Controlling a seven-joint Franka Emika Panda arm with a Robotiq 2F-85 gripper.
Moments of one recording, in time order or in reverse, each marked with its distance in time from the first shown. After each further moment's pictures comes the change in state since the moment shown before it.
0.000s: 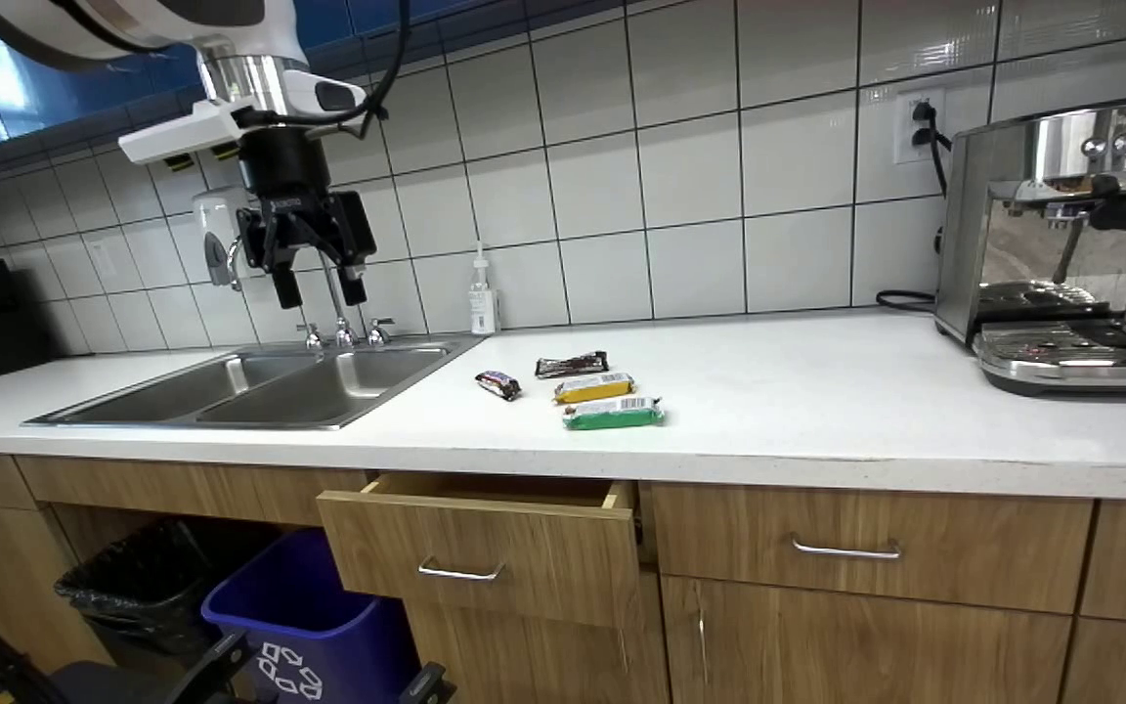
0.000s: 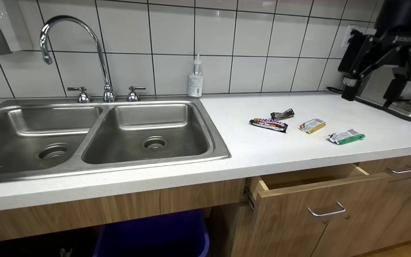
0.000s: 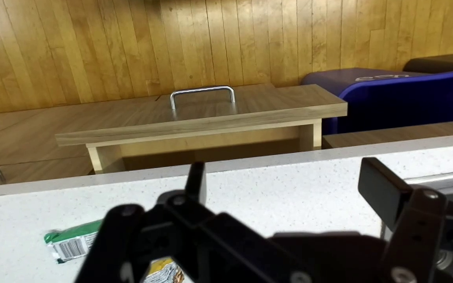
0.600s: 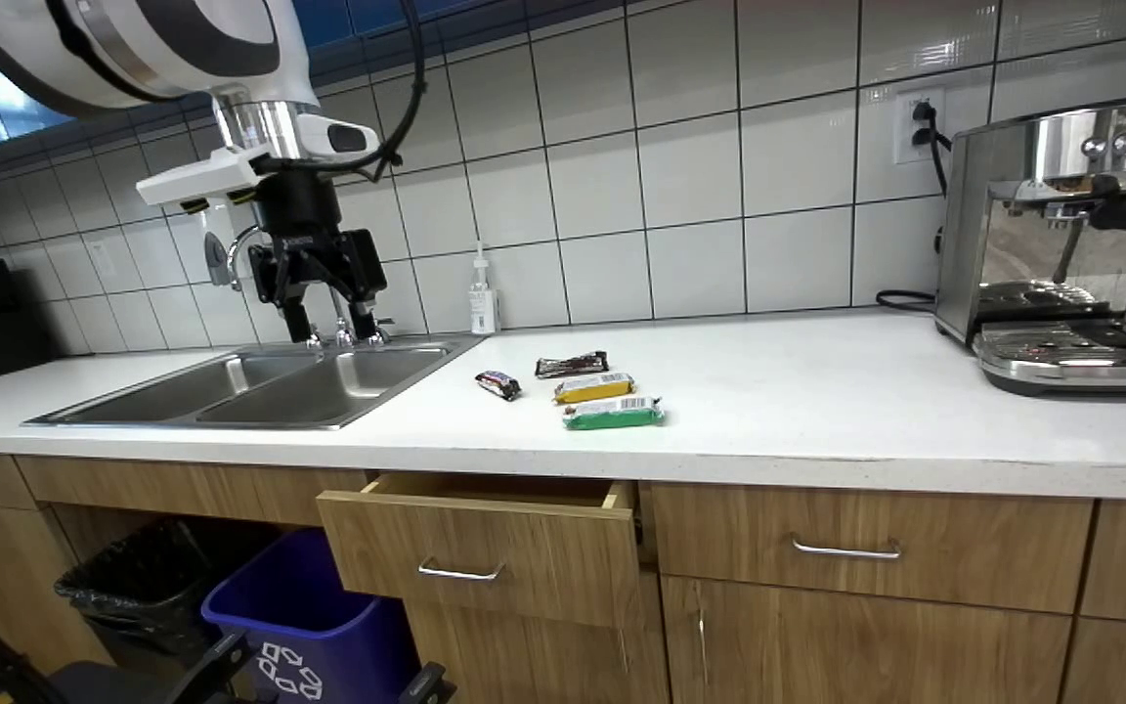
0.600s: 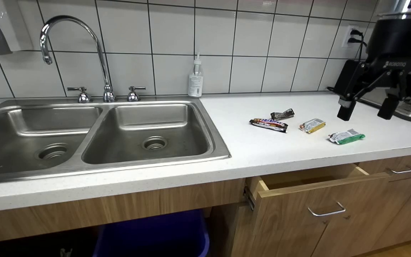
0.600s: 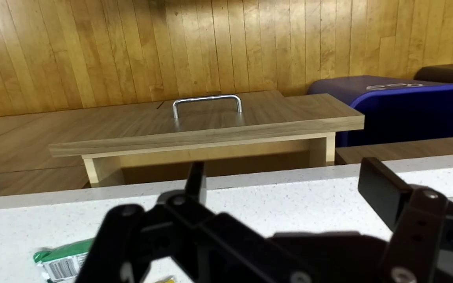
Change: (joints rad) arm 0.000 0.057 0.002 -0.045 -0.019 0.082 0.000
